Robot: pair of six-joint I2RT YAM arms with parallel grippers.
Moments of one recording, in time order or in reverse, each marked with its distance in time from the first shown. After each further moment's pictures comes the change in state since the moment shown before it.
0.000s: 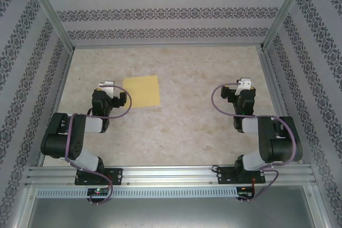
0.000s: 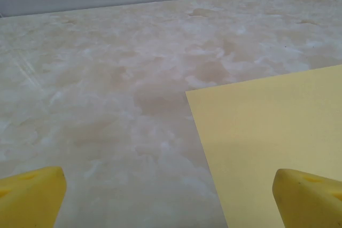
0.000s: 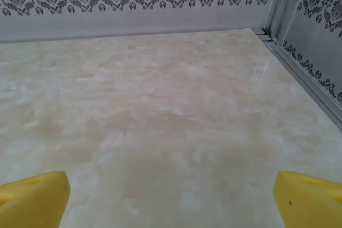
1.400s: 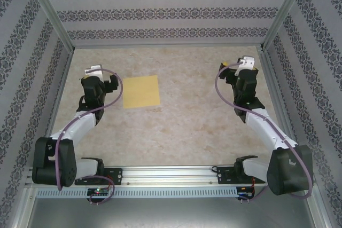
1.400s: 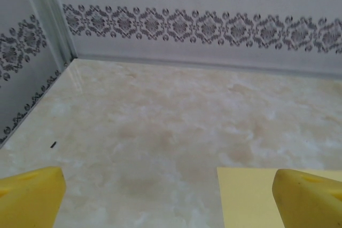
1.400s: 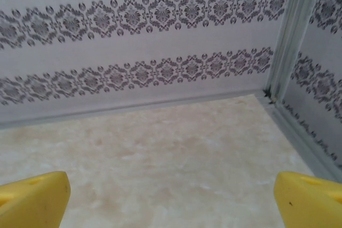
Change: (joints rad) left arm 0.000 -0.297 0.249 -0.484 -0.185 -0.147; right arm 0.164 -0.300 0.378 -0.612 0.160 0.115
